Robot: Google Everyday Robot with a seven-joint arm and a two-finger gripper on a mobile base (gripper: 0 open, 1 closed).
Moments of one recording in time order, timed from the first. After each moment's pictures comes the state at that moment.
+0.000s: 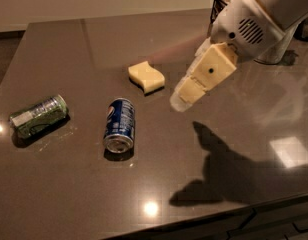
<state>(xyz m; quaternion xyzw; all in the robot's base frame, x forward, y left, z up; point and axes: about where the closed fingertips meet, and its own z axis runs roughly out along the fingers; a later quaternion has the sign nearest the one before) 0.442 -0.073 0.993 -0.51 0.80 0.23 0.21</state>
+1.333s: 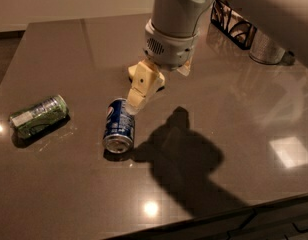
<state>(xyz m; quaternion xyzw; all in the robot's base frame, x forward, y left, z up) 0.494 -0.028 0.924 -0.39 0.91 0.06 0.07</state>
